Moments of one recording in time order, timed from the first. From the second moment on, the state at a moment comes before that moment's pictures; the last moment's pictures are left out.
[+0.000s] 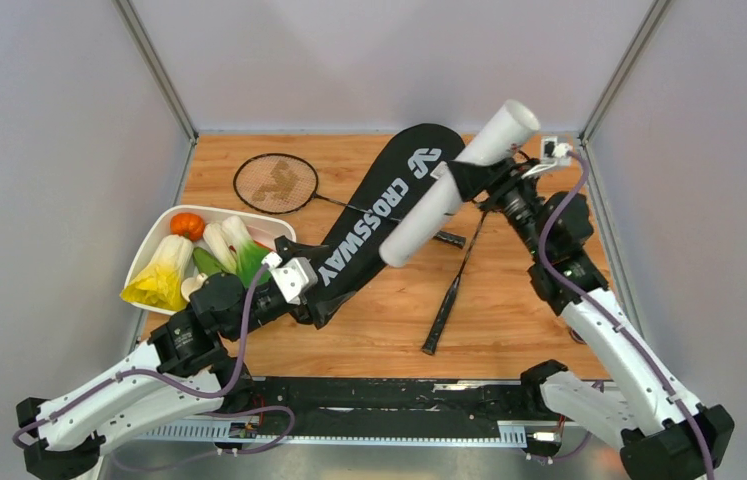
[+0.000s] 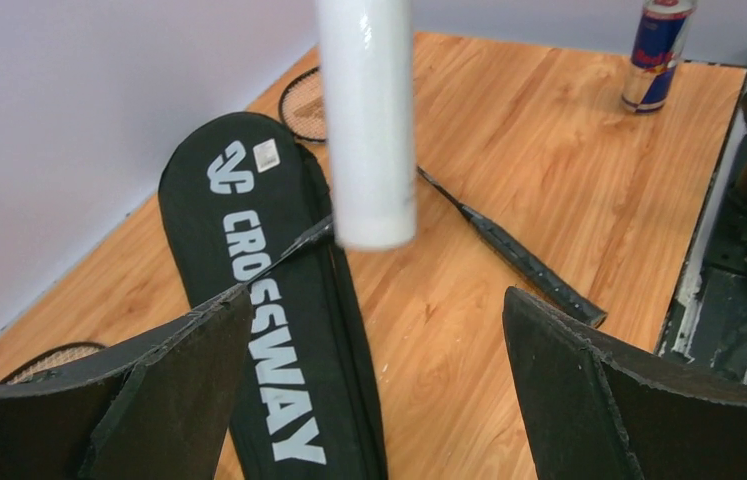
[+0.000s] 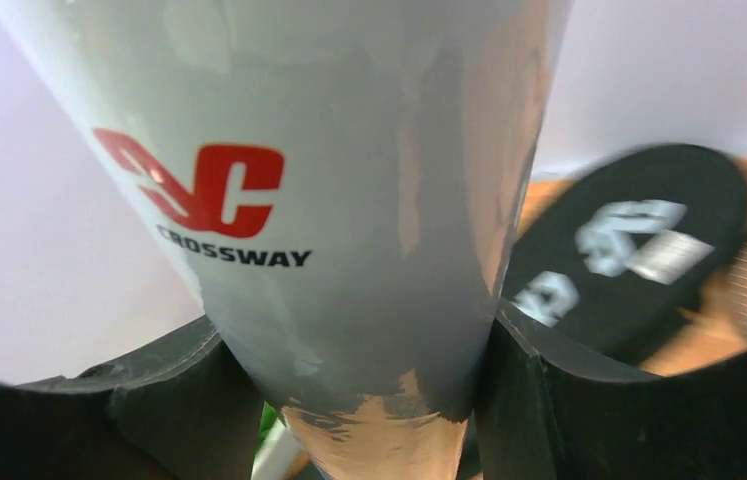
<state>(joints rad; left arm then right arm) -1.01 0.54 0.69 -0.18 -0.01 0.20 0.45 0.93 0.87 0.28 -0.08 0.62</state>
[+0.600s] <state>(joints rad) -1.01 0.50 0.63 -0.27 -0.06 0.27 -0.25 1.47 1.20 -0.55 -0.11 0.37</state>
